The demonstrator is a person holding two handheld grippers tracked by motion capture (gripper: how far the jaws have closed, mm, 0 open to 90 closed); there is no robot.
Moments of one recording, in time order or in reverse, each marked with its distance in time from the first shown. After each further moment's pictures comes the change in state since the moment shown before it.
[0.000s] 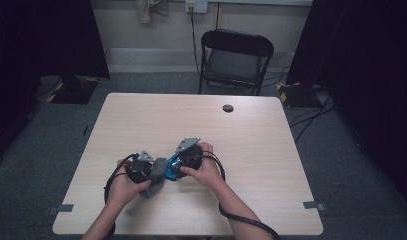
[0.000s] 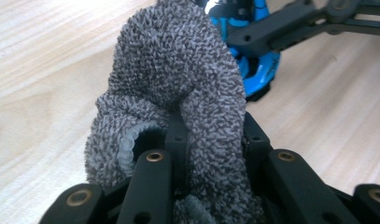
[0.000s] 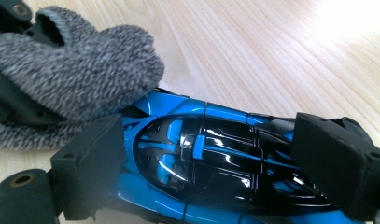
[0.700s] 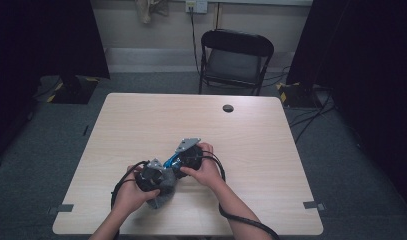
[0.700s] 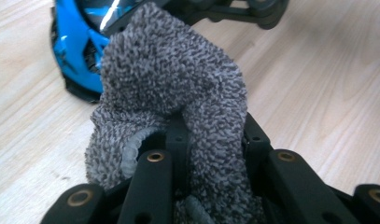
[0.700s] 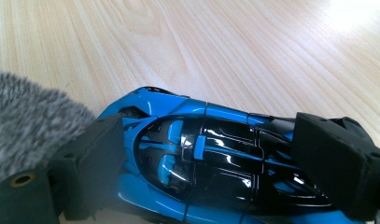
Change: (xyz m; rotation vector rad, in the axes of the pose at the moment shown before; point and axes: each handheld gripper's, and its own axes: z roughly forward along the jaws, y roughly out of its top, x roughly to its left) left arm -0.034 0.004 0.006 0.035 -0.148 0.045; right arm 0.000 -0.001 0.000 -0.008 -0.003 0.000
